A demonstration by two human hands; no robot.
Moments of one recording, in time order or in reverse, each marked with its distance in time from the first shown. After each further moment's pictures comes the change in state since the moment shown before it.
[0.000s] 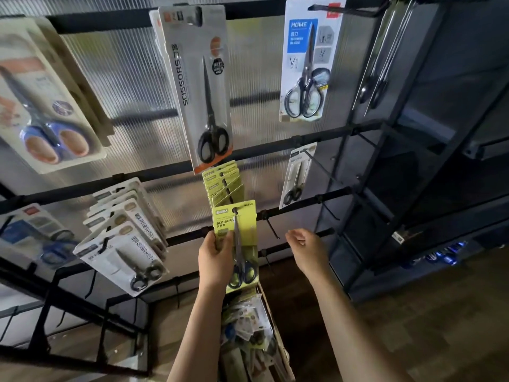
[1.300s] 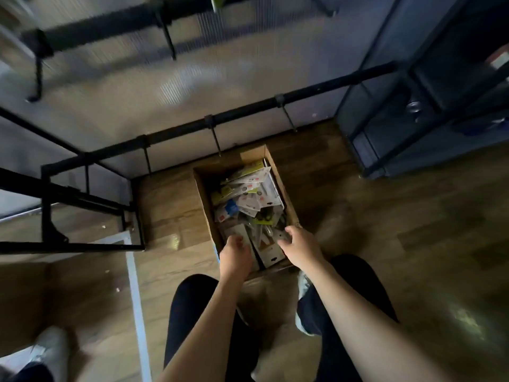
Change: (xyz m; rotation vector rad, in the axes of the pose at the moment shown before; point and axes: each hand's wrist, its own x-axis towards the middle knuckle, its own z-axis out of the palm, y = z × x) left_hand -0.057 -0.462 0.000 0.649 -0.241 -0.573; right_hand -0.073 0.351 0.244 -0.430 -0.531 0.377
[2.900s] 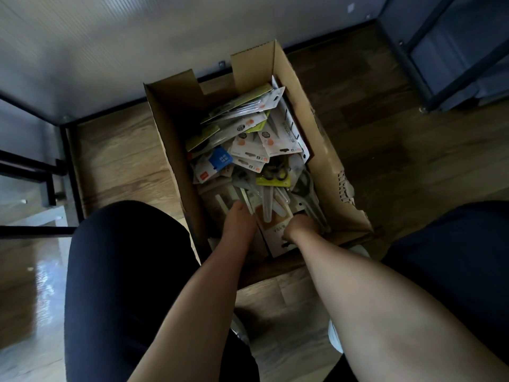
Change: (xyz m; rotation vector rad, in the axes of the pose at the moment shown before) left_hand 0.229 -0.144 0.157 1.850 -0.197 0.802; right_hand 0.232 0.122 0.226 -0.199 -0.121 0.398
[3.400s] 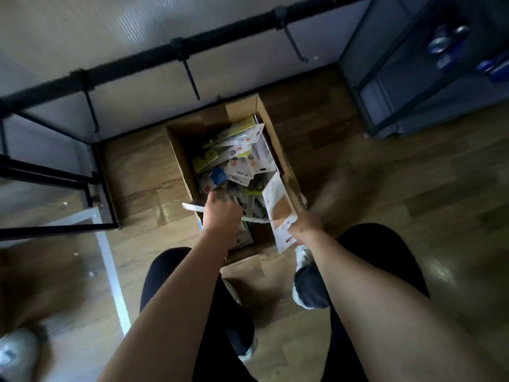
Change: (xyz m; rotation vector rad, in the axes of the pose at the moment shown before) left_hand -0.165 -0.093 -0.154 -0.373 0.117 -0.222; right_hand -0.179 0.032 -0.143 0.316 -0.011 -0.010
